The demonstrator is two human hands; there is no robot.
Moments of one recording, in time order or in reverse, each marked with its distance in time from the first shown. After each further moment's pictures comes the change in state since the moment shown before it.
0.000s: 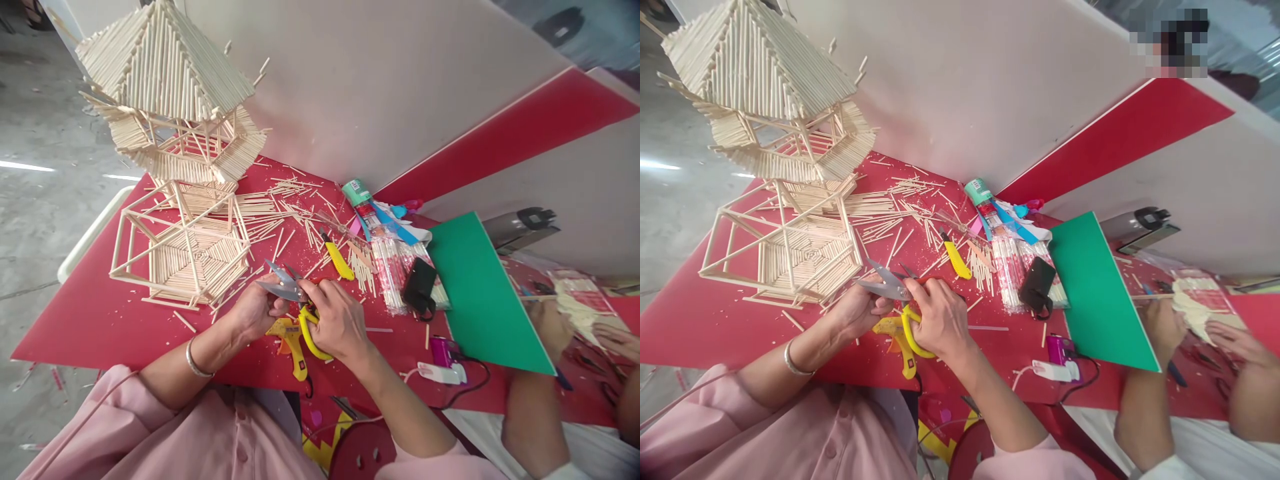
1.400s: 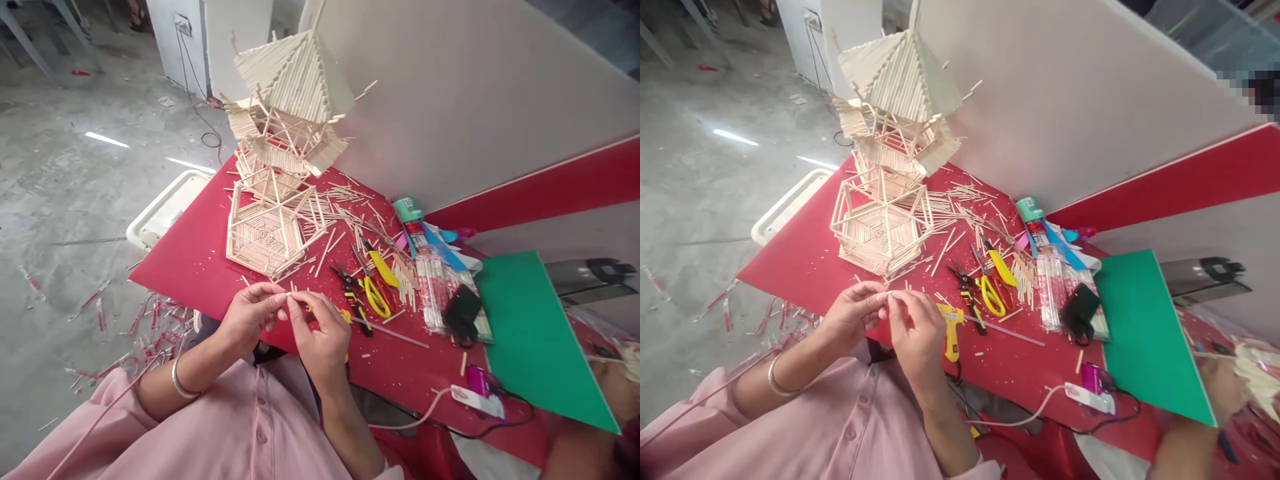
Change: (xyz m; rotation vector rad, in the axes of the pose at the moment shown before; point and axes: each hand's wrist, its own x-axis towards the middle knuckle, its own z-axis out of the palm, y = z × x) left_hand -0.114 0.000 -0.087 -0.027 0.170 0.305; right_hand 0.002 -0.156 0.001 0.666 0.388 0.129
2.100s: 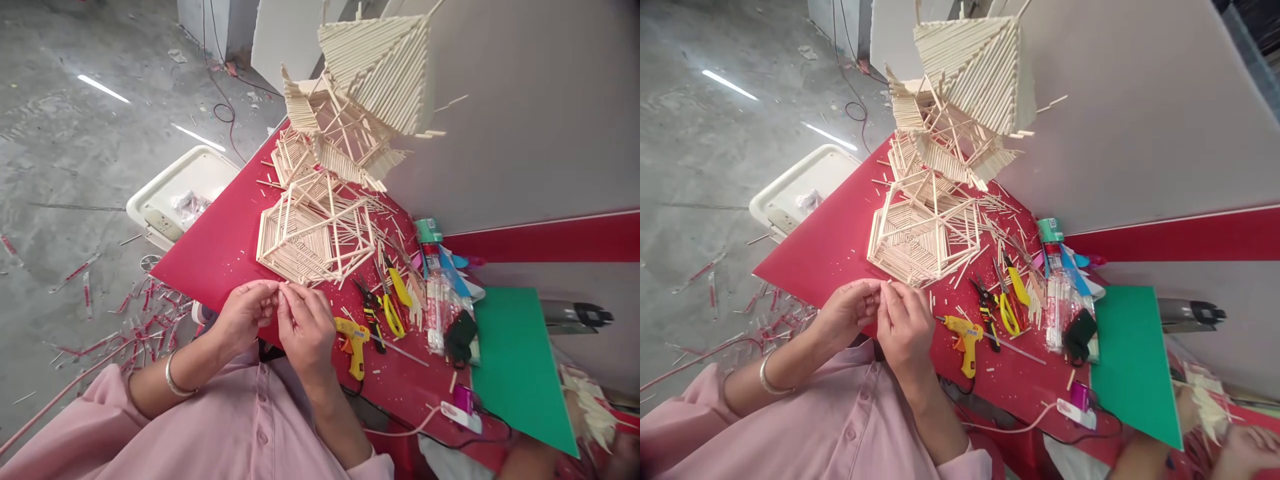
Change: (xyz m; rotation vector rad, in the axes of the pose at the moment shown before) left_hand 0.007 0.038 -0.052 -0.127 0.051 -0.038; right_hand 0.015 -0.020 0.076 -0.237 -0.109 -0.279
